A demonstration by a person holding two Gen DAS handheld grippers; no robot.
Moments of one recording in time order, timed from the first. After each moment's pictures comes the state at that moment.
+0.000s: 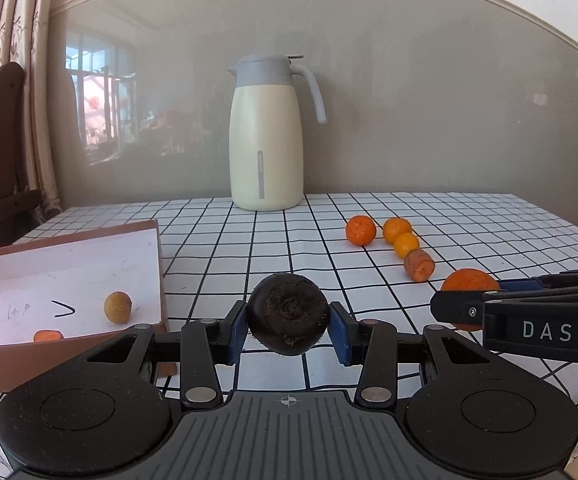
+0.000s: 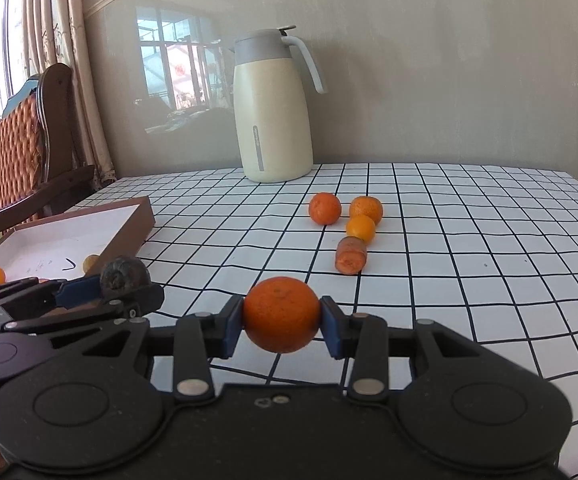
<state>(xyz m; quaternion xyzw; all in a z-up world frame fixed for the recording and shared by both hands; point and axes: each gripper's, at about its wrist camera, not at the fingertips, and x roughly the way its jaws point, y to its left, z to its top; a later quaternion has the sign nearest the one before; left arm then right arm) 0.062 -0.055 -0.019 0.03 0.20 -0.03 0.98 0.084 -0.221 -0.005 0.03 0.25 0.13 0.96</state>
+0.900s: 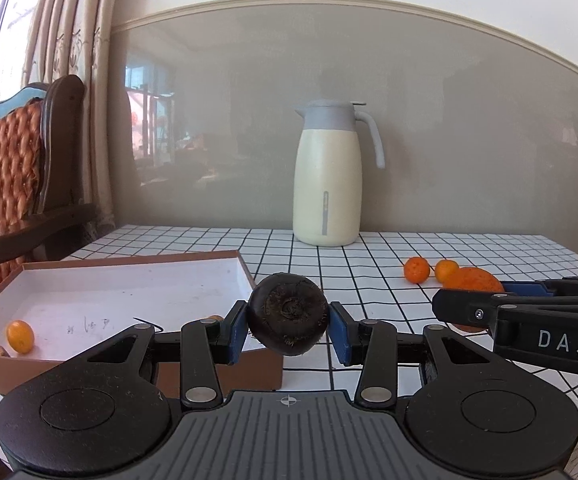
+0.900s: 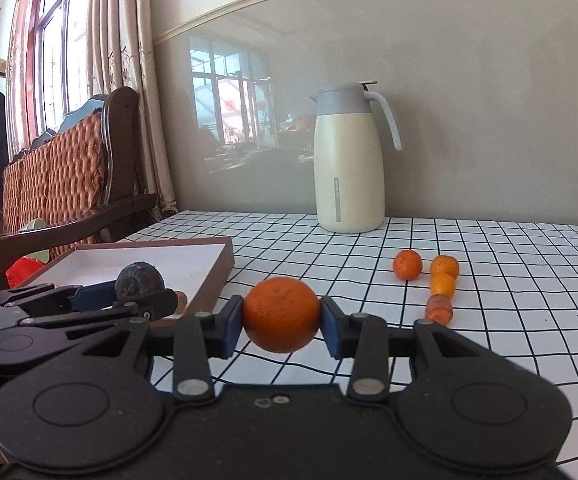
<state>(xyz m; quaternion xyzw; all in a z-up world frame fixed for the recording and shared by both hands) 0.033 0.009 0.007 0.01 0.16 0.02 0.99 0.064 -0.165 0.020 0.02 0.19 0.20 0.96</state>
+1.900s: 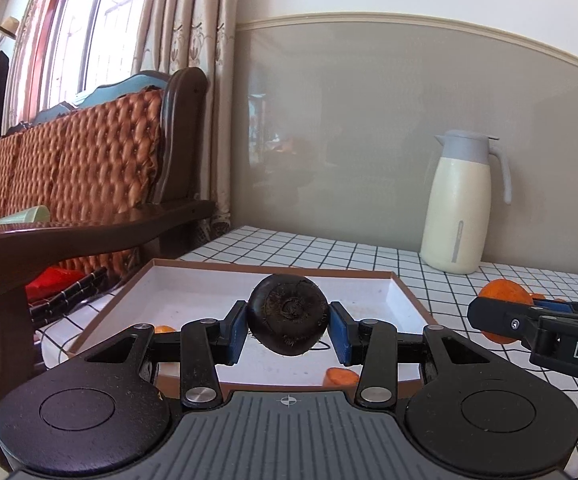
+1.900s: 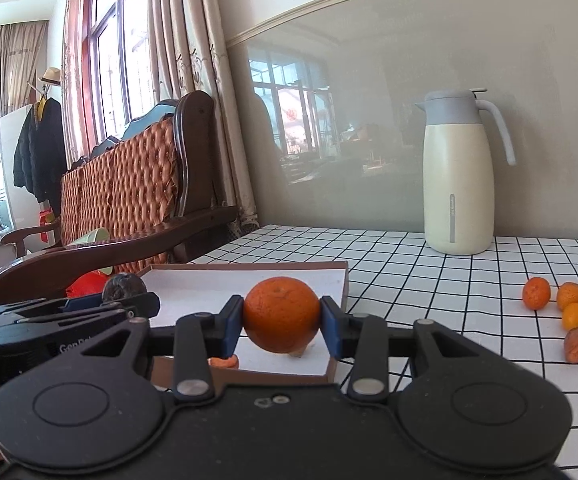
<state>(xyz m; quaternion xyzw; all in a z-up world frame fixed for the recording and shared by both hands) 0.021 0.118 0.020 -0.03 0.14 0.15 0.98 0.085 -0.072 0.028 0.03 0.17 0.29 0.94</state>
